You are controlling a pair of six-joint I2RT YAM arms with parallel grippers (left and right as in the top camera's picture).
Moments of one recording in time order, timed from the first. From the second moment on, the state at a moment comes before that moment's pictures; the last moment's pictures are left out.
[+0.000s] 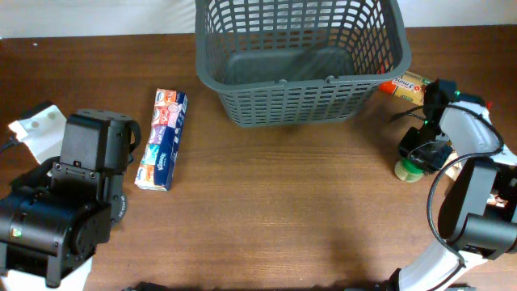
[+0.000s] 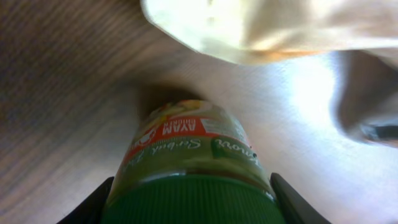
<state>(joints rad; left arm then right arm) -0.26 1.18 1.76 -1.58 -0.77 -0.70 -0.26 1.92 1.40 -1.14 0.12 0.45</state>
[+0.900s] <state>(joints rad) -0.26 1.18 1.76 -1.58 -0.77 -0.70 -0.13 1.81 2.72 -1.47 -0.18 0.41</state>
